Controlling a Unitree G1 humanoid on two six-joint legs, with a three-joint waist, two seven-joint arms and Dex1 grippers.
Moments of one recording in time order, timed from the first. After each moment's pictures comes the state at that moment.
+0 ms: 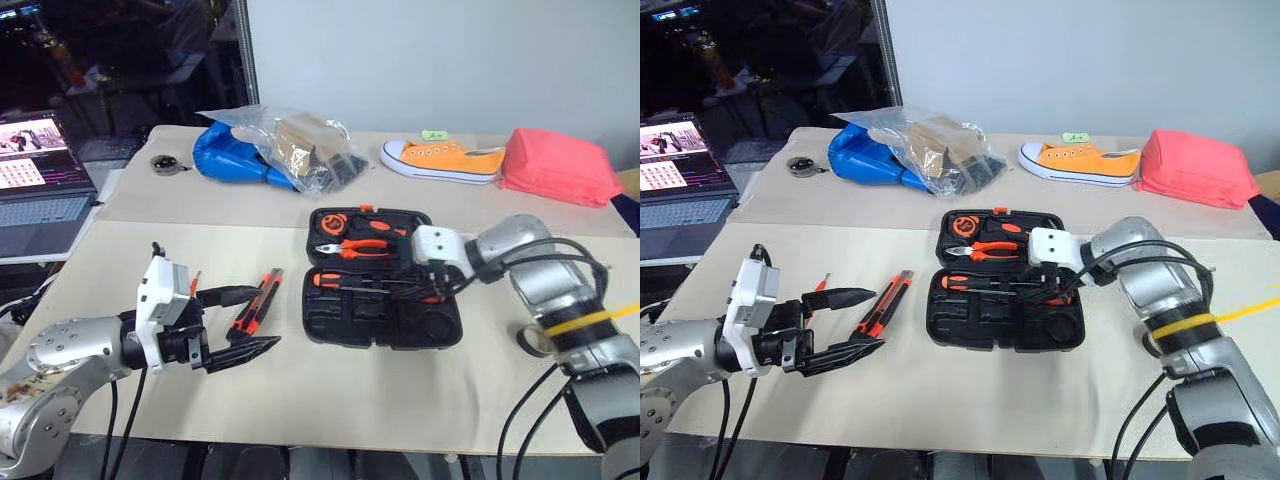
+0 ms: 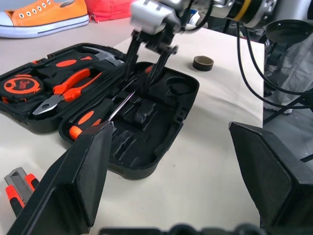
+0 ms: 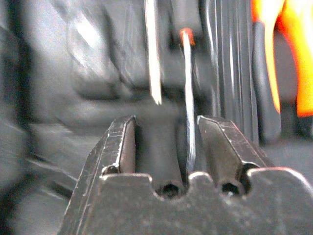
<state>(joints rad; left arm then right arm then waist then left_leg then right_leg) 0.04 0.82 0.33 -0.68 -0.87 0.67 -0.96 -0.60 -0.78 0.12 0.04 0.26 0.25 1.41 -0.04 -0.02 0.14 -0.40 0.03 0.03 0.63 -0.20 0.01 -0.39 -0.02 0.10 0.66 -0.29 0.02</state>
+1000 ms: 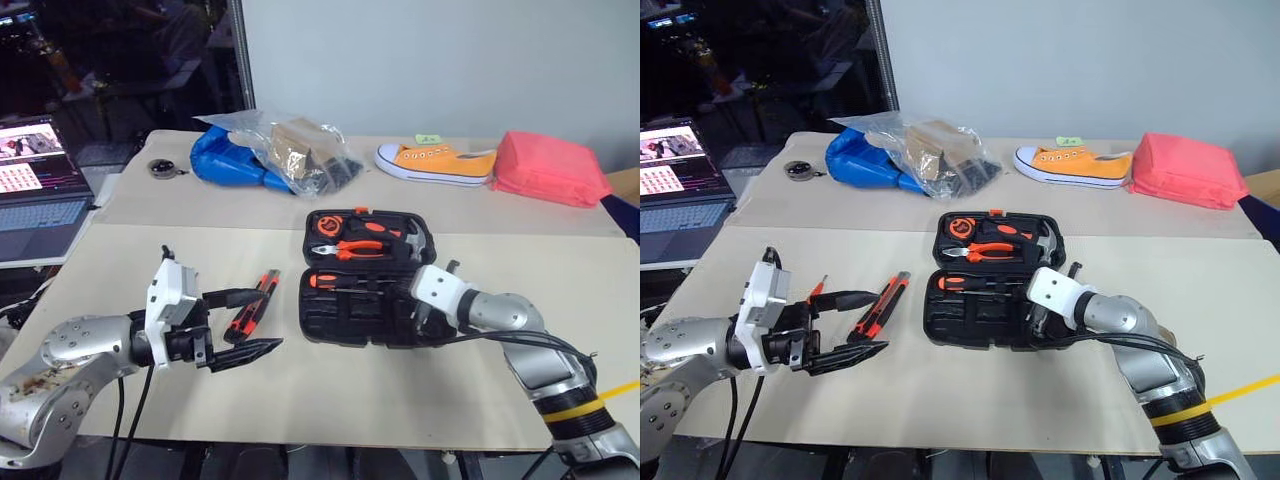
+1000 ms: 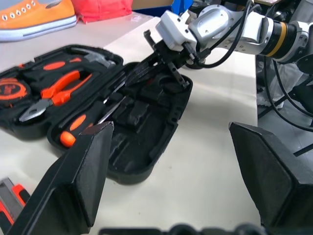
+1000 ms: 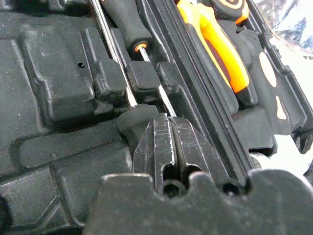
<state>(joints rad) 0.08 0.79 0.28 -0.62 -0.82 0.62 -0.94 -0.26 -0.59 0.12 -0.06 0.00 0.11 0.75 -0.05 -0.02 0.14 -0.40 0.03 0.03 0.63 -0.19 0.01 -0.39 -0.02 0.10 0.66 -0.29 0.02</state>
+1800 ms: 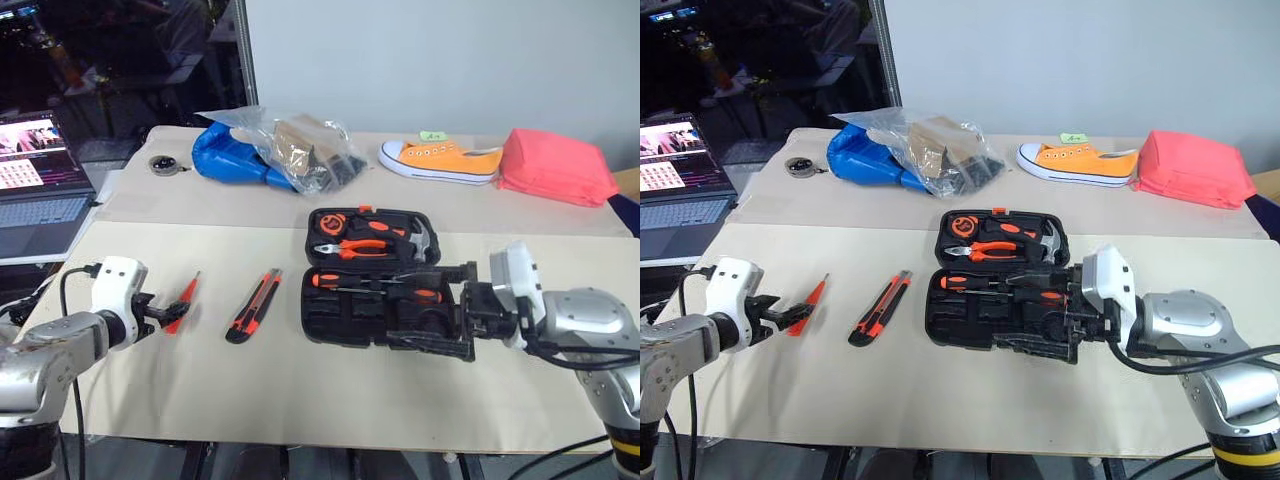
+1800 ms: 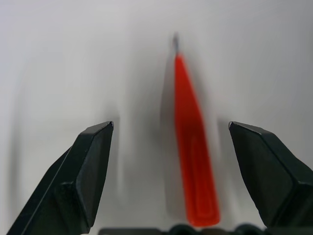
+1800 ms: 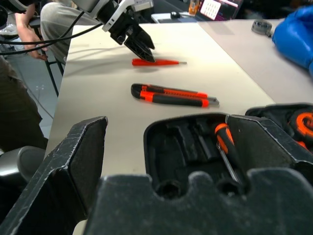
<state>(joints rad) -0.08 0.80 0.30 -0.27 -0.55 1.05 -0.39 -0.13 -0.82 -0.13 -0.52 0.66 0.42 1.08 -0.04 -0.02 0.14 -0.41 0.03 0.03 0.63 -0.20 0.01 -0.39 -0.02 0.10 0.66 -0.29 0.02</state>
